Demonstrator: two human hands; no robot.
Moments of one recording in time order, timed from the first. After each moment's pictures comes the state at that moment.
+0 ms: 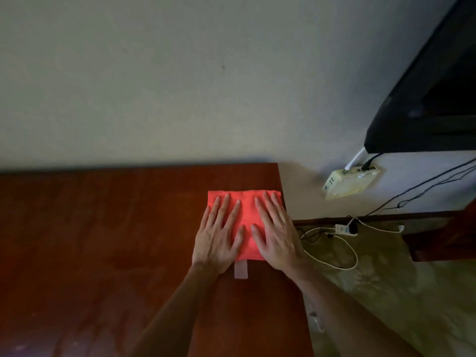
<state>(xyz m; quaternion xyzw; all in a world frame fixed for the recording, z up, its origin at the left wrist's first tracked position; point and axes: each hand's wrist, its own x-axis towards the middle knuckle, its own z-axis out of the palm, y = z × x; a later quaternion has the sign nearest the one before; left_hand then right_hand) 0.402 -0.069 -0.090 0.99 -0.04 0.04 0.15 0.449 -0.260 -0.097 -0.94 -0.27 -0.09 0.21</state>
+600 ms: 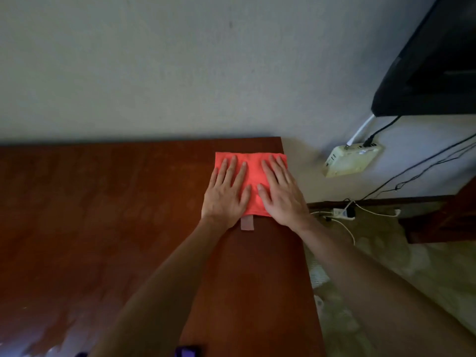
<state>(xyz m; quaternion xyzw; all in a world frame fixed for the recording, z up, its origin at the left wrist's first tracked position) 0.425 -0.075 -0.089 0.99 -0.04 0.04 0.13 0.471 -0.263 -0.103 -0.94 -0.25 -0.11 0.19</state>
